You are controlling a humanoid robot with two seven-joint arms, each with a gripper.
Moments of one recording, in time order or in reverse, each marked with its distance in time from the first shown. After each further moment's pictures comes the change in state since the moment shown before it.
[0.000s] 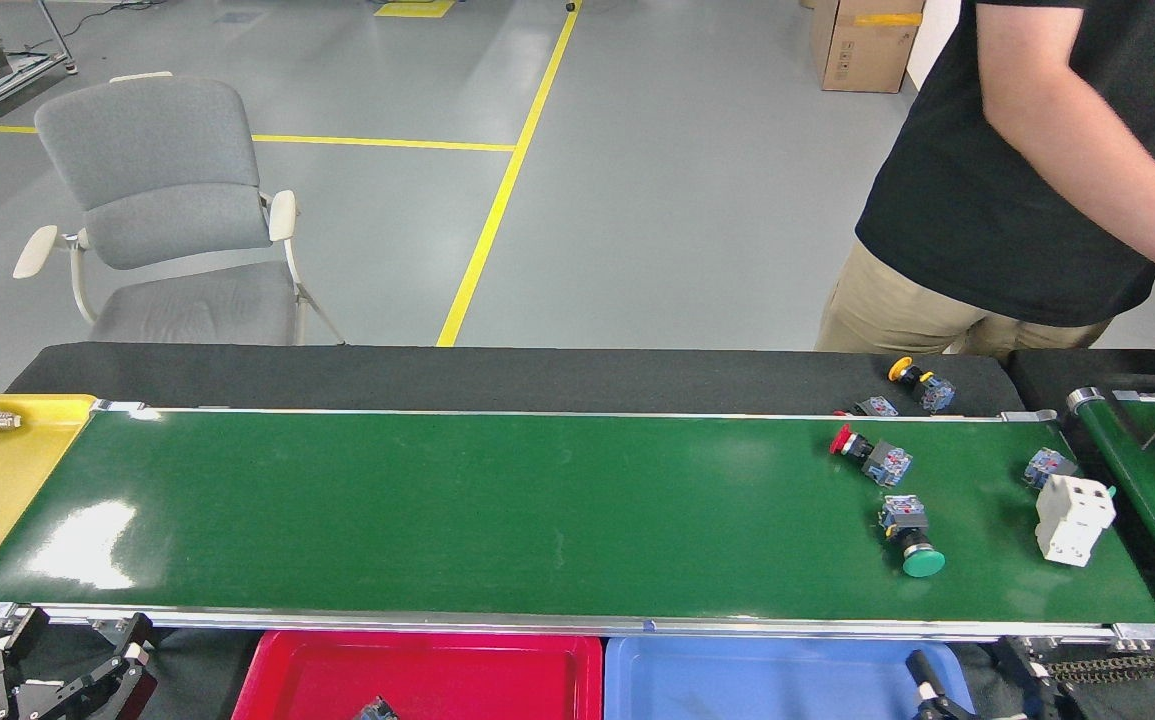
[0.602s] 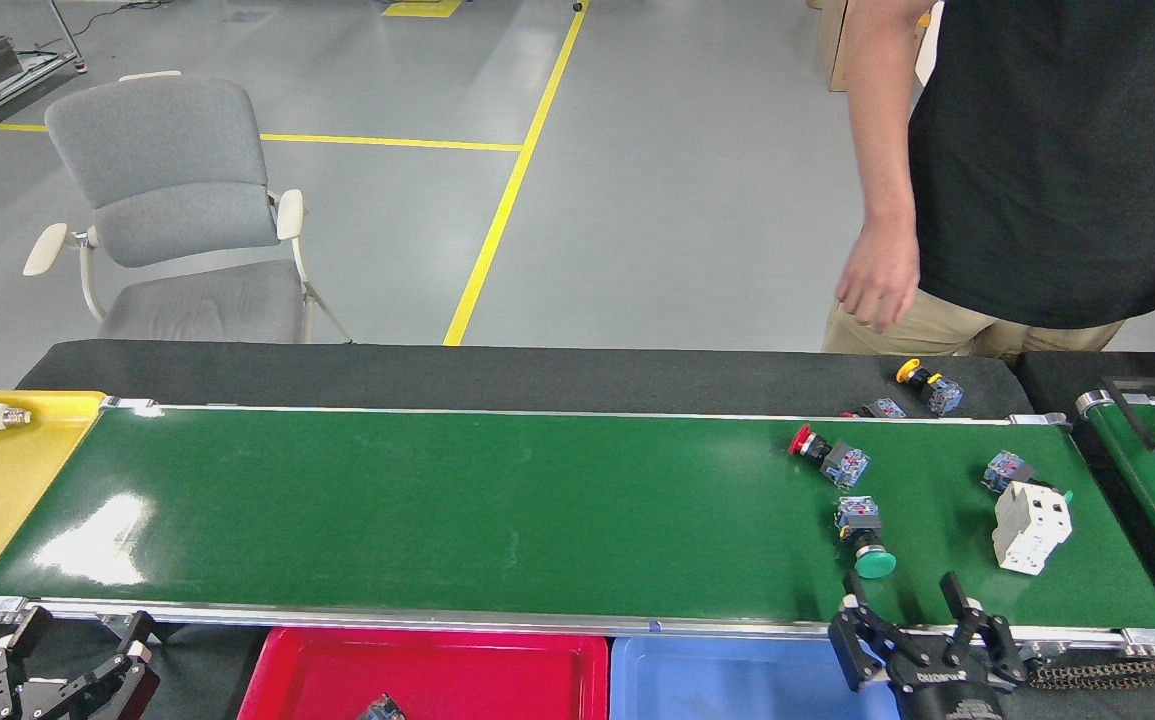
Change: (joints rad) left arm -0.007 0.000 -0.007 0.000 0.000 0.006 -0.002; right arm -0.317 -0.040 0.356 0.275 0.152 0.387 0.036
